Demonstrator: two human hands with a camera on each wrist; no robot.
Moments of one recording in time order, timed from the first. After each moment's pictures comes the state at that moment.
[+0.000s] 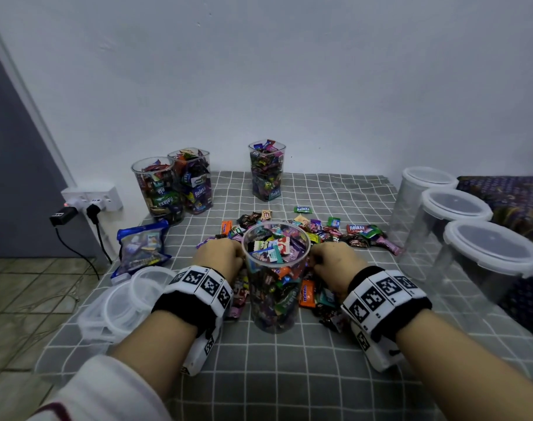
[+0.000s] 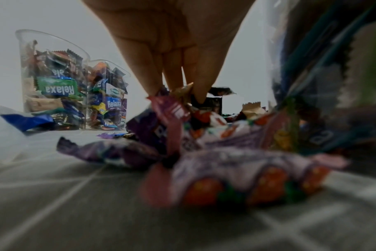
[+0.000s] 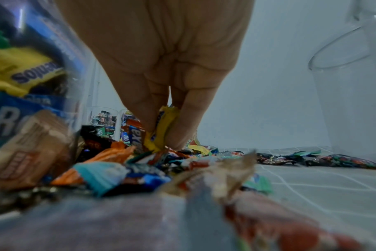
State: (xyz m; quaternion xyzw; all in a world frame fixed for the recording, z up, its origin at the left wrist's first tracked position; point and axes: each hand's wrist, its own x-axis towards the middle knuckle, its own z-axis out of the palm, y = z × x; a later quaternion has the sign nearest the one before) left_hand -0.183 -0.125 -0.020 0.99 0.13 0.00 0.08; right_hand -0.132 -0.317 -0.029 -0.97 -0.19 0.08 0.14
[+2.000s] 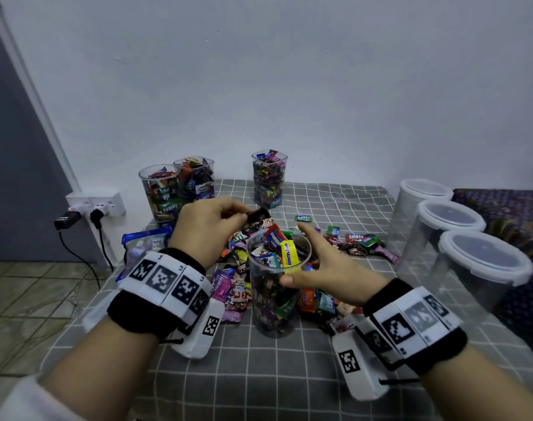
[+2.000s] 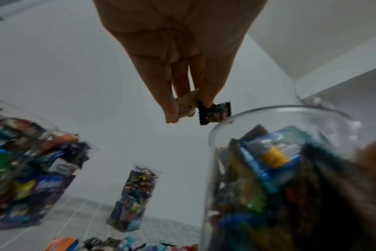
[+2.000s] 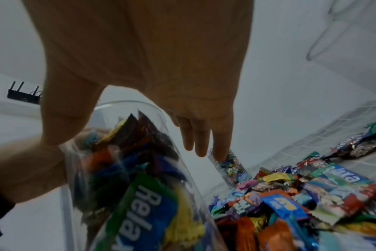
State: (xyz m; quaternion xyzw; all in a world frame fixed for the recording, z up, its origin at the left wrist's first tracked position) left_hand -0.211 -0.113 0.033 0.88 0.03 0.27 0.40; right_hand -0.183 -0.318 0.014 -0.84 -0.26 0.18 0.44
